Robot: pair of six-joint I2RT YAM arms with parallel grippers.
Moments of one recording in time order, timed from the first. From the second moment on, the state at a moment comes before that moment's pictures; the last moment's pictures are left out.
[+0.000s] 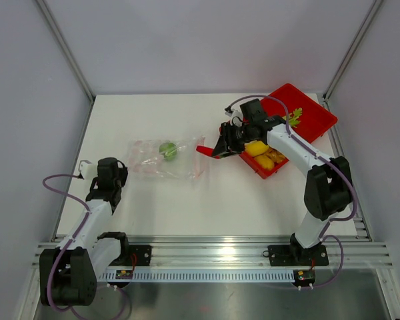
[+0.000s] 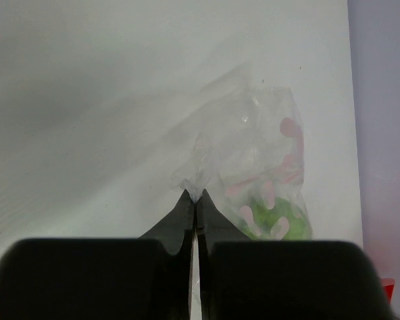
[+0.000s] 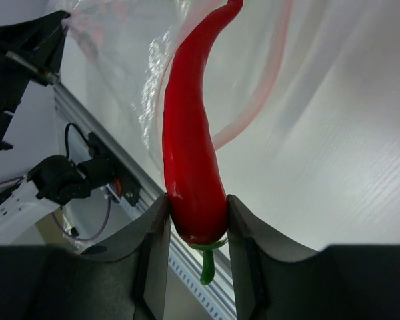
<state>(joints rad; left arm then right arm) 0.00 0.95 0.41 -0.10 -0.32 -1.21 0.43 1.74 1.43 -0.62 -0.60 0.42</state>
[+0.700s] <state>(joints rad) 0.00 0.95 0.41 -0.10 -0.32 -1.21 0.40 1.64 1.38 -0.64 -0.56 0.42</state>
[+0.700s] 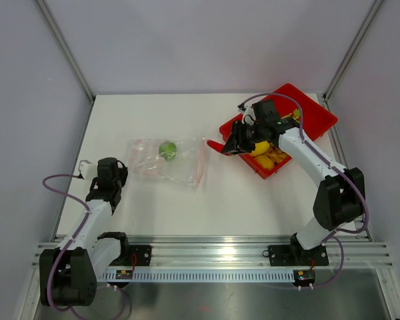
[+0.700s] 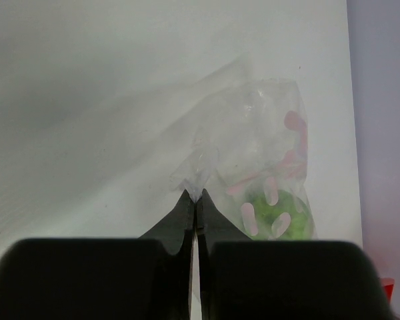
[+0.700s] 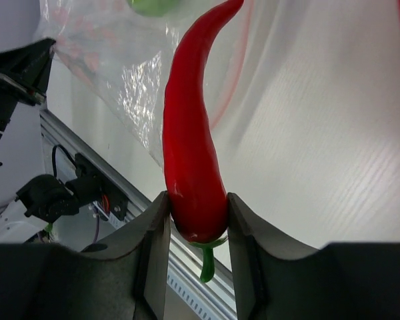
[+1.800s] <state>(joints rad) 0.00 0.95 0.41 -0.10 -0.32 -1.21 0.29 1.63 1.26 -0.55 0.18 0.51</state>
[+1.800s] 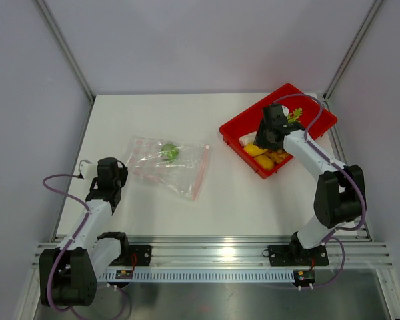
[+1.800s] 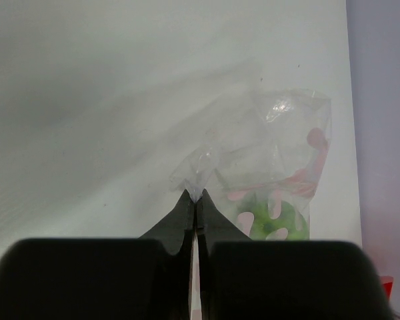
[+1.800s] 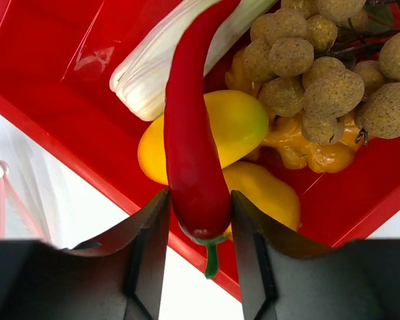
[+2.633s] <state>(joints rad) 0.00 0.95 0.41 -0.06 -0.29 -1.20 0.52 1.49 1.18 -0.43 0.15 0.54</state>
